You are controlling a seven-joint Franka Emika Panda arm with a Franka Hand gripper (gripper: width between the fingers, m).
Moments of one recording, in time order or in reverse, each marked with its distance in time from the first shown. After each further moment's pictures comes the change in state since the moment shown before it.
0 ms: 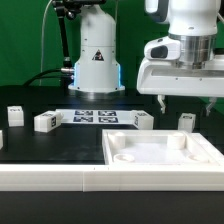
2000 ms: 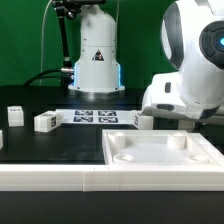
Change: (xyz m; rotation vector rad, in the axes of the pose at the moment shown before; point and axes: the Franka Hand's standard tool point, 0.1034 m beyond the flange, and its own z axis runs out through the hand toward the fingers) arm -0.029 -0.012 0.042 -0.067 -0.663 0.012
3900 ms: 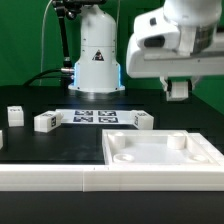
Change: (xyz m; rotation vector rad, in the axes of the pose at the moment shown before) arm -0.022 0.037 -0.126 0.003 0.354 -0.174
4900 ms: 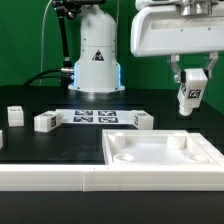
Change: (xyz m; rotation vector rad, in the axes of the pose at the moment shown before) arm 0.050 -0.010 -0.065 -0.019 0.740 -0.153
